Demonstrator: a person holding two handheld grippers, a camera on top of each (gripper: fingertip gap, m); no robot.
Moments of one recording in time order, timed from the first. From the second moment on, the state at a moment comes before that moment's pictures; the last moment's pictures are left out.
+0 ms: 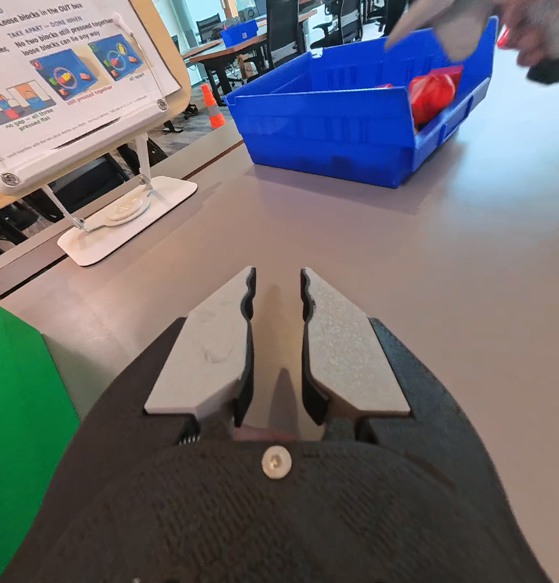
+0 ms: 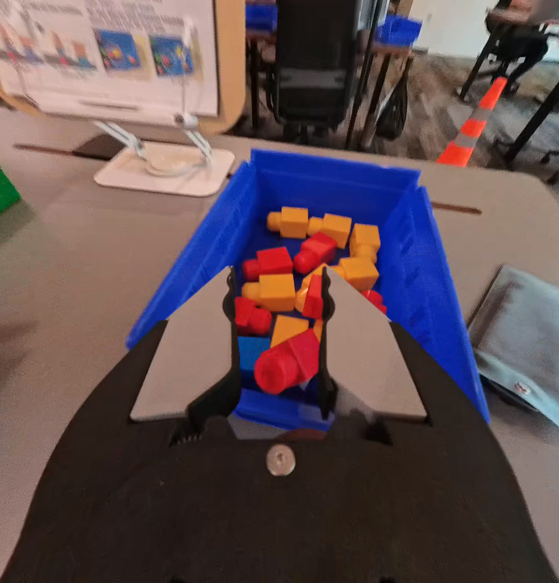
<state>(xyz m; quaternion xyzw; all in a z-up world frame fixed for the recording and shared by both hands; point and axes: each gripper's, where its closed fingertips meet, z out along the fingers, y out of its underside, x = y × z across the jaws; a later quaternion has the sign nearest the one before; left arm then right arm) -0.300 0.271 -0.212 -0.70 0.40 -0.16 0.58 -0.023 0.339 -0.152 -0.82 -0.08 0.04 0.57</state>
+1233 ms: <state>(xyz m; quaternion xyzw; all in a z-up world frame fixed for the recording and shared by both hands) -0.596 0.425 -0.085 -0.77 0.08 -0.05 0.63 -0.243 0.317 -0.153 -0.70 -0.28 0.21 0.62</state>
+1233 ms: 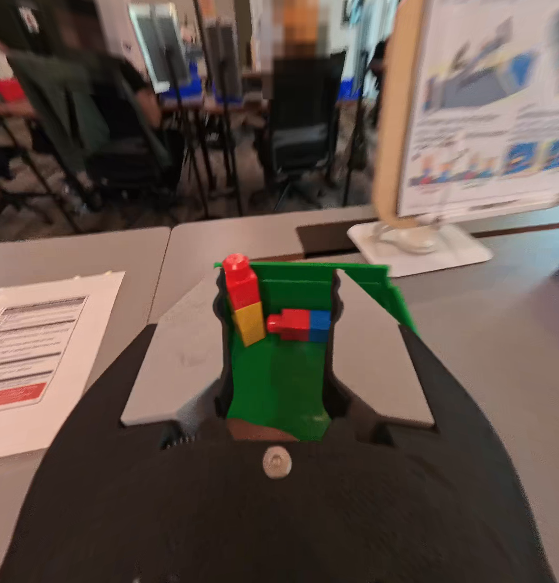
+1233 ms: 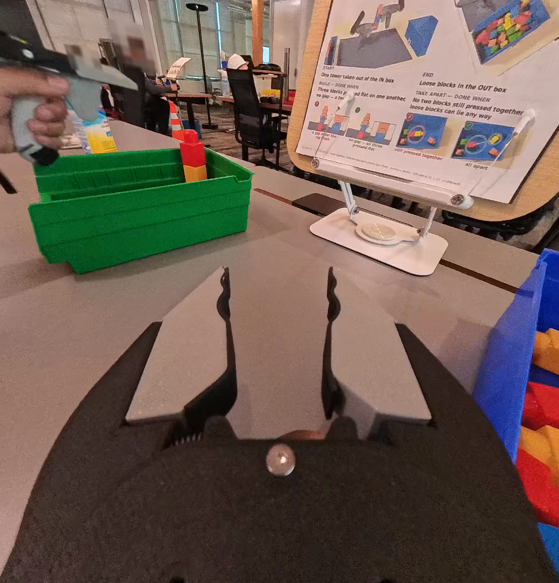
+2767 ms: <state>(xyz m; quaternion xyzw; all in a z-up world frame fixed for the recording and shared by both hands) -0.311 0.265 -0.231 -0.71 0.46 -0.31 0.44 -0.286 0.272 -0.175 -0.68 -0.37 0.31 0.56</state>
